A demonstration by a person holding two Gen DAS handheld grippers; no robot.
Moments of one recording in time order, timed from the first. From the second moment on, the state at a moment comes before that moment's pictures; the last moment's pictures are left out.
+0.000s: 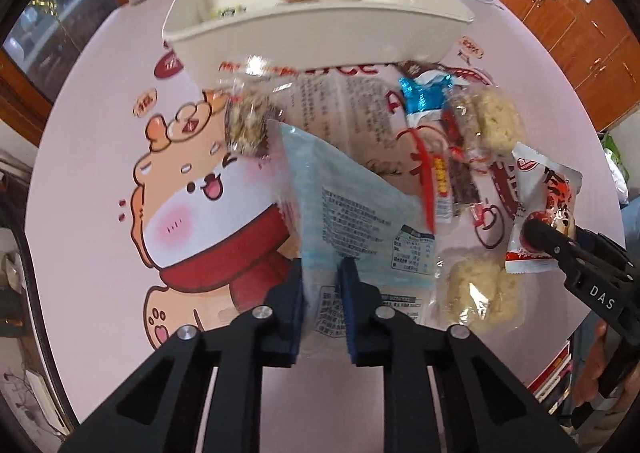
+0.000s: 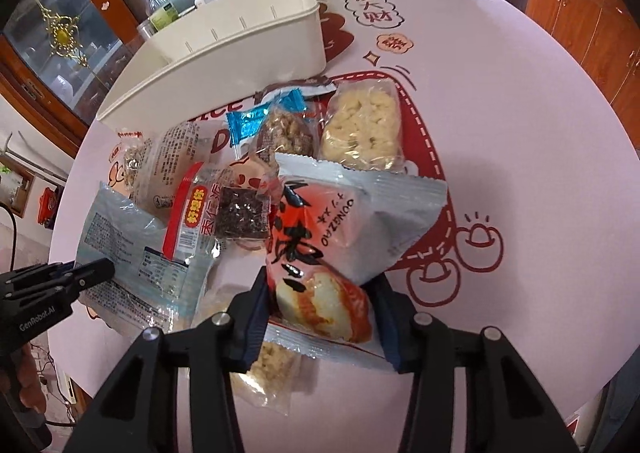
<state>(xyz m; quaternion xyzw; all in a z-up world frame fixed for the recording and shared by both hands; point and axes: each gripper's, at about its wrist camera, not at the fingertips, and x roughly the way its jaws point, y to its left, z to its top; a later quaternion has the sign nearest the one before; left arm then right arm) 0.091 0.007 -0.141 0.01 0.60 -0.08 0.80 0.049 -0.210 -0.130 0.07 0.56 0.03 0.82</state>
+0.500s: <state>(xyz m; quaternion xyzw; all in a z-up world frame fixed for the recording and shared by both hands) 0.067 0.011 -0.099 0.01 0.56 -0.07 0.82 0.034 -0.237 -0.117 0.09 0.54 0.04 0.84</state>
